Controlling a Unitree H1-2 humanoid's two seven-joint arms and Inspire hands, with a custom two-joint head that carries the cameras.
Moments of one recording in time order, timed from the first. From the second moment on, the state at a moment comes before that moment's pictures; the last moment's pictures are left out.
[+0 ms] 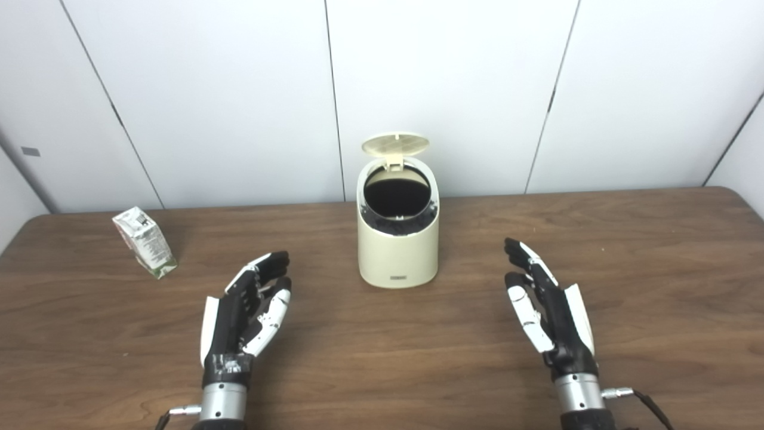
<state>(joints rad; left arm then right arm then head) -0.06 0.00 0.02 -0.12 0.17 -0.09 0.09 -0.02 -0.07 0.04 -0.07 -0.37 -0.13 -0.21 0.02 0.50</state>
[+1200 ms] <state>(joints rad) -0.14 0.23 0.40 -0.39 0.24 0.15 0.18 -0.07 -0.19 -0.03 0.02 -0.24 -0.26 -0.16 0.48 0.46</state>
